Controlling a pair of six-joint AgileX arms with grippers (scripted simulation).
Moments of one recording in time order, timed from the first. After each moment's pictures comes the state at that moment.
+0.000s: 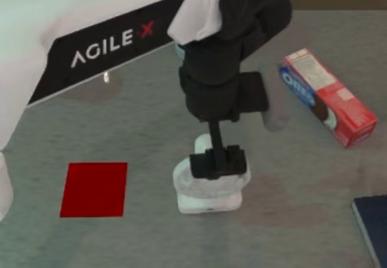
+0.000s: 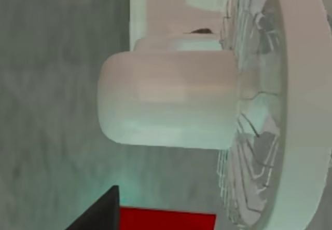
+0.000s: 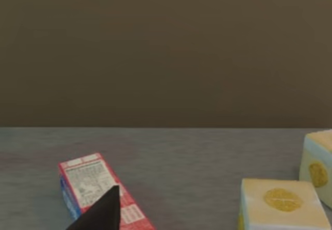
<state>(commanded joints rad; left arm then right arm) -0.82 2.06 1.86 -1.37 0.00 0.67 0.00 0.00 0.00 0.00 0.00 0.00</state>
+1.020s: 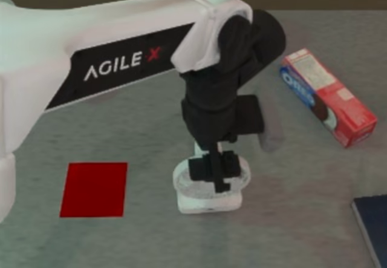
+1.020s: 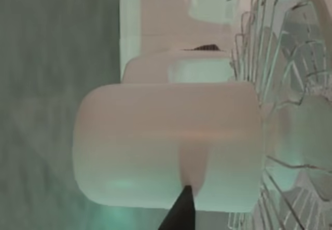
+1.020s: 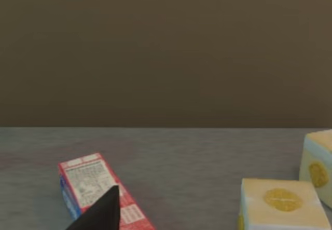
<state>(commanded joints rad) -0.82 2.07 1.71 -1.21 0.00 0.67 0.00 0.00 0.00 0.00 0.00 0.00</state>
